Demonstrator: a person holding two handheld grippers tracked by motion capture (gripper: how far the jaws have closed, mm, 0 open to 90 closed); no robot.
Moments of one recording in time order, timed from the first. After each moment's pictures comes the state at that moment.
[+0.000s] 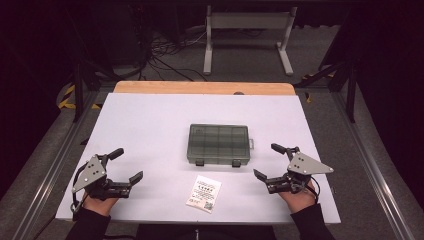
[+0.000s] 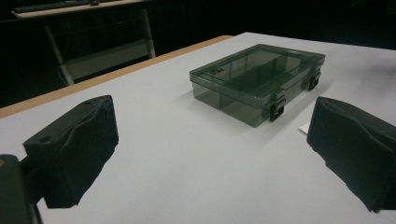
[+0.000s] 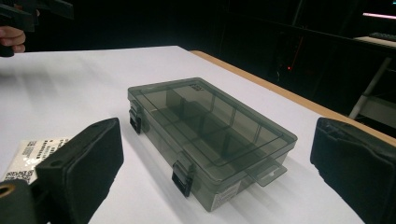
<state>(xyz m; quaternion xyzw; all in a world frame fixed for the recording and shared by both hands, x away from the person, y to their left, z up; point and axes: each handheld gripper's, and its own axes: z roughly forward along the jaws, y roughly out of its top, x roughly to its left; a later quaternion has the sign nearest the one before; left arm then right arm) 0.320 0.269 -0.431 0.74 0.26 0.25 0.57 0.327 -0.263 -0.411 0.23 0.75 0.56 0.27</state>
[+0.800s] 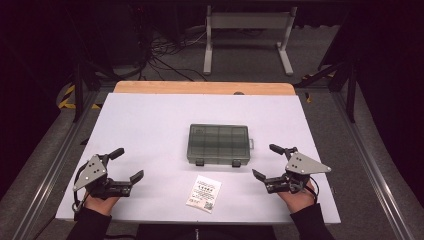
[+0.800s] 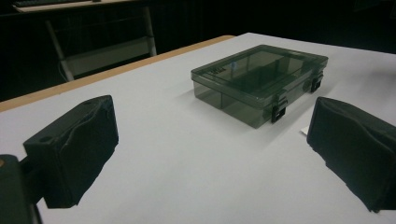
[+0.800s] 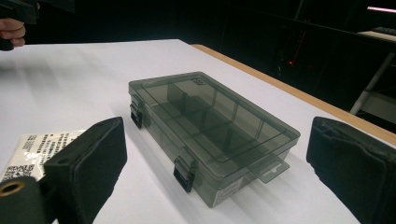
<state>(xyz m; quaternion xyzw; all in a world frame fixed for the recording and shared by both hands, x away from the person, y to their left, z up) 0.323 0.268 -0.432 0.73 0.28 0.25 0.57 0.327 -0.260 -0.411 0.23 0.76 0.55 0.27</state>
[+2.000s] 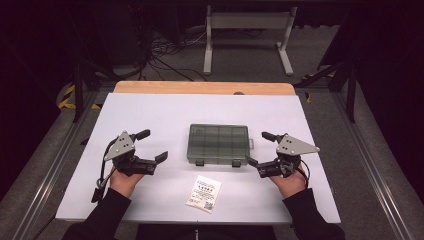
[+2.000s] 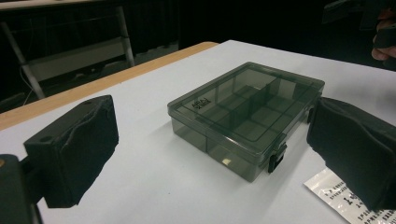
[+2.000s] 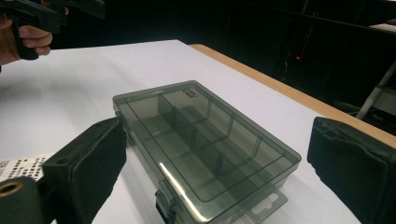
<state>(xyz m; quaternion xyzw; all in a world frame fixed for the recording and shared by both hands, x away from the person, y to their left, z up) 0.383 0.208 -0.413 0.75 0.25 0.21 0.58 0.367 -0.245 -0.398 0.23 0.77 0.54 0.25</state>
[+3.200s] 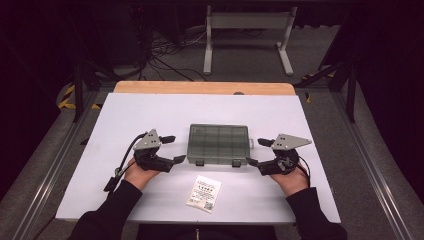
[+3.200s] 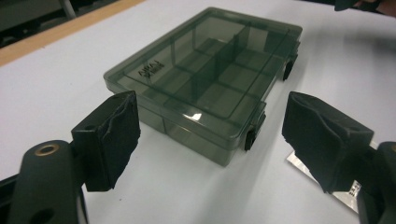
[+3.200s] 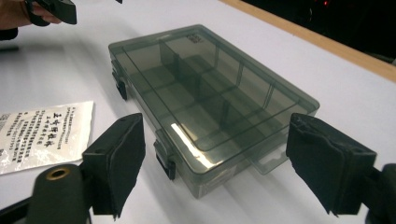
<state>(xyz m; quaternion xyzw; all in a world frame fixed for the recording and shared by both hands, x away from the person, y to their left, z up) 0.411 0.167 -0.430 0.83 0.19 0.12 0.51 0.382 -0.250 -0.412 0.25 0.82 0.48 0.19</state>
